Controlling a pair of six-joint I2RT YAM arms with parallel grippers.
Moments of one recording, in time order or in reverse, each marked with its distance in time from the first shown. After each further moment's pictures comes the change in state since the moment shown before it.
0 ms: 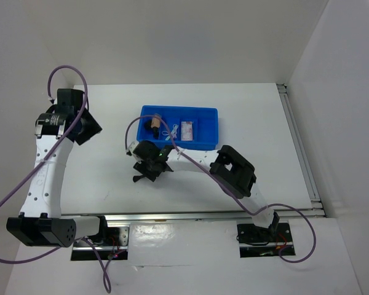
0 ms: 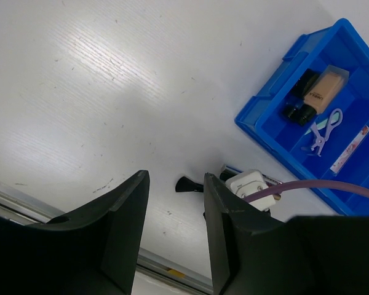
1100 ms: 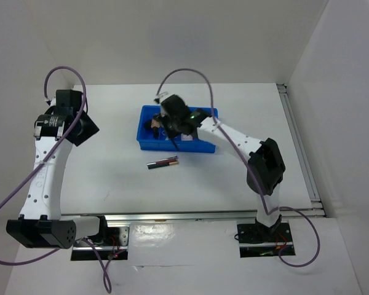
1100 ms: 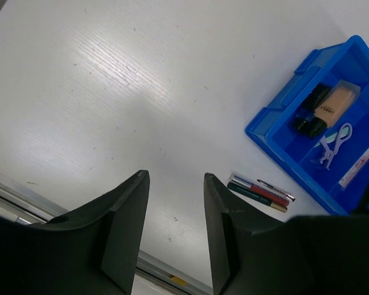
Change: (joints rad) left arm 0.007 -0.009 -0.009 -0.006 -0.054 -0.011; right arm -0.216 -0.243 0.106 -0.113 0.006 0.154
